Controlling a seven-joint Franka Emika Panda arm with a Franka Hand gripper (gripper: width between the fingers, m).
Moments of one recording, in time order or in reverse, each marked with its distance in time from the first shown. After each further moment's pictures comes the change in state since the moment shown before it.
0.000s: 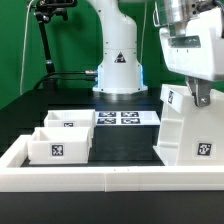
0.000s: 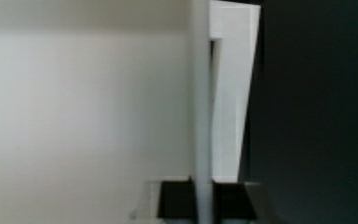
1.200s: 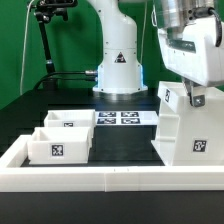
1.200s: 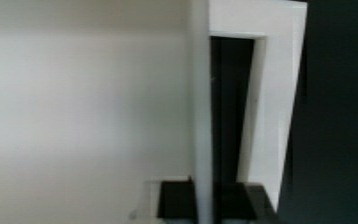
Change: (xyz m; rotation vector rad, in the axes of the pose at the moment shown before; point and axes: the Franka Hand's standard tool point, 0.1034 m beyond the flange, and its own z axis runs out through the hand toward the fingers) arm 0.002 0.021 0.001 -0.069 -0.003 0.013
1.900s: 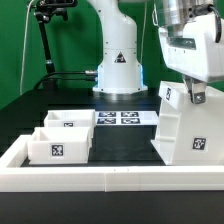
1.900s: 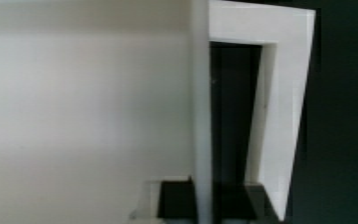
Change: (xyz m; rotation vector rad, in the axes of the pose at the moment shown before) arm -0.005 0.008 -0.002 0.019 -0.001 -0.003
